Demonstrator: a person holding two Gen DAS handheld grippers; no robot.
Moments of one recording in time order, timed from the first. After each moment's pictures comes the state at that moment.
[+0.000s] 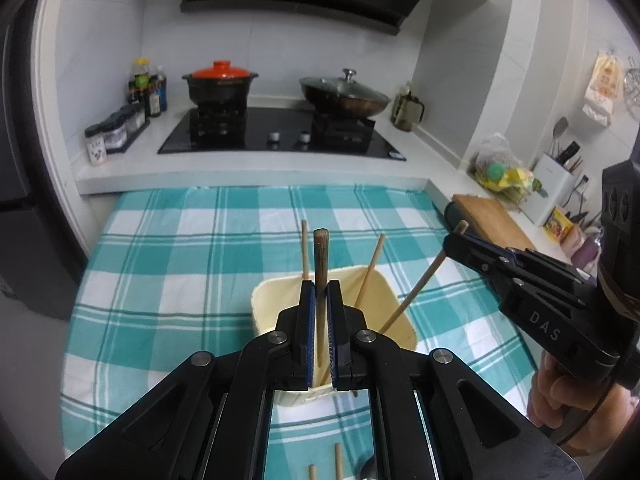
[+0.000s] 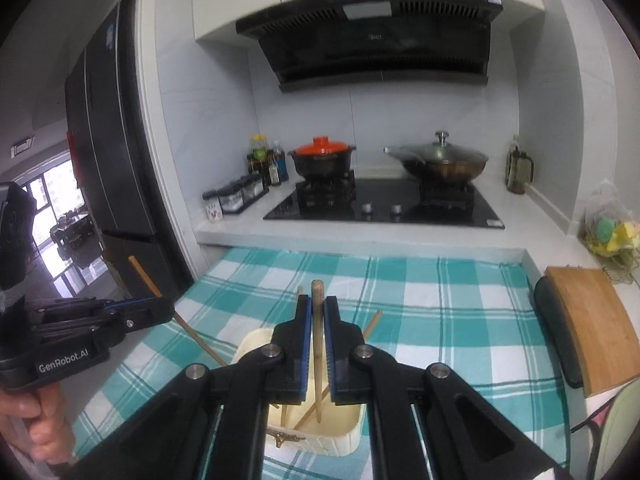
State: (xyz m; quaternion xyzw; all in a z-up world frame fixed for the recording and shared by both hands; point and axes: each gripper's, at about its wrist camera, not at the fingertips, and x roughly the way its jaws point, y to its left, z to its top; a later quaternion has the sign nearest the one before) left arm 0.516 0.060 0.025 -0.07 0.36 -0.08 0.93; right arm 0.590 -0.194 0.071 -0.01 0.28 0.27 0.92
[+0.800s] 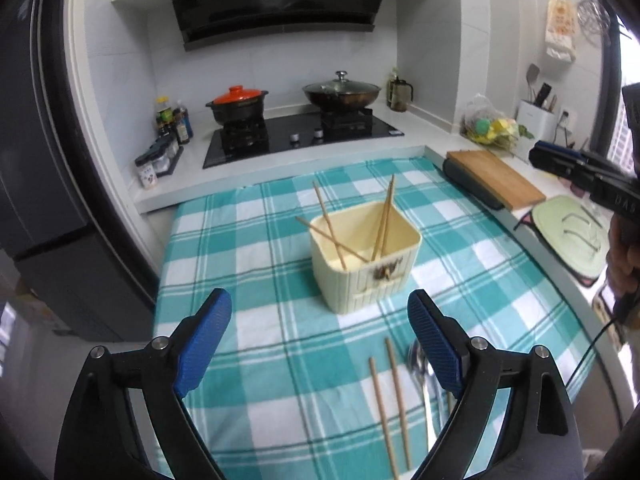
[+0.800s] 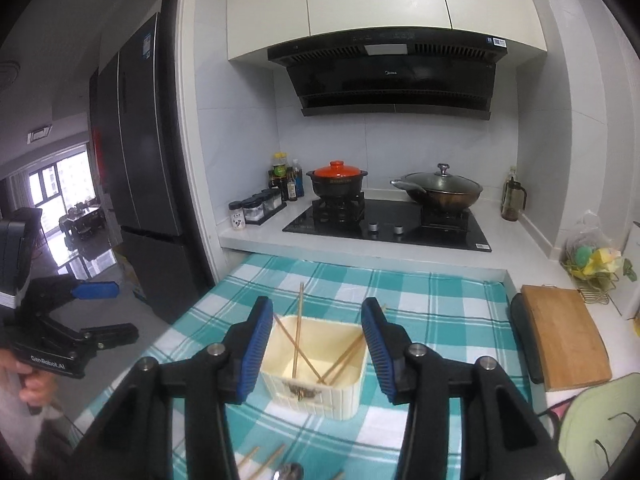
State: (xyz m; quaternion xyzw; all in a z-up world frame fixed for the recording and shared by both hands) left arm 0.327 0.095 0.065 0.05 0.34 -0.06 0.94; right arm 0.464 -0.244 0.136 -0.04 0.23 0.28 0.93
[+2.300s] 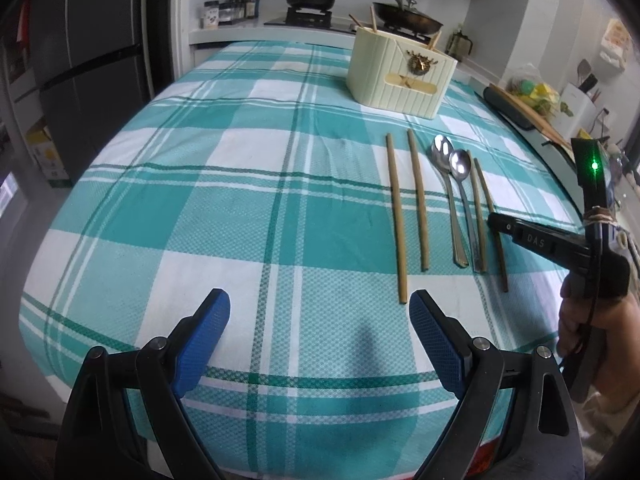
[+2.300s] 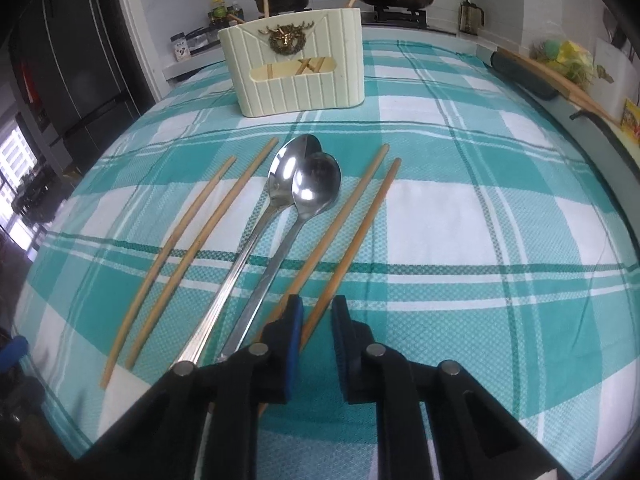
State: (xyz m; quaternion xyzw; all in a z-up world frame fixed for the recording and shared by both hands) left arm 0.163 0.092 -0.164 -0.10 0.42 0.02 0.90; right arm 0.345 -0.220 -0.160 -0.04 0.45 0.16 0.88
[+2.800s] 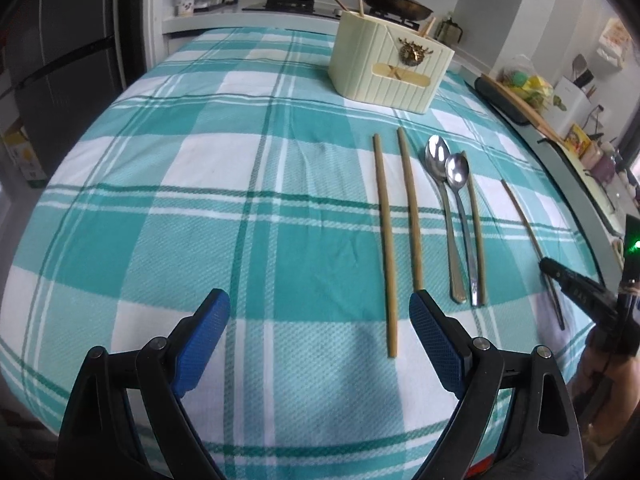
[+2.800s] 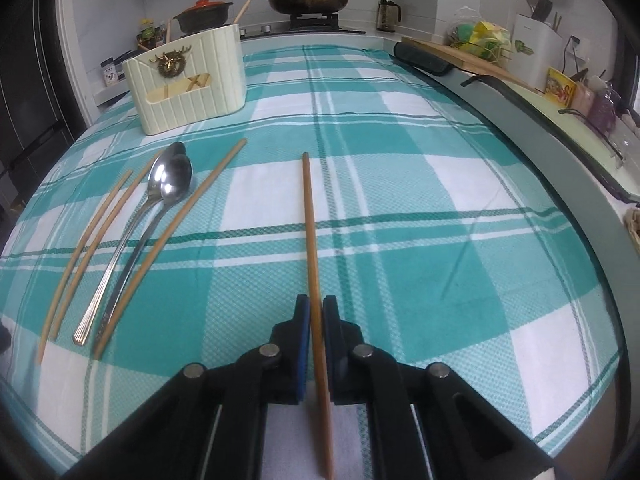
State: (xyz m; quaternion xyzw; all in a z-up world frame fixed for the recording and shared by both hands) left arm 0.220 0.086 -0.168 -0.10 0.45 -0.02 0.89; right arm 0.327 -0.311 -0.160 -0.01 0.44 0.04 0.90
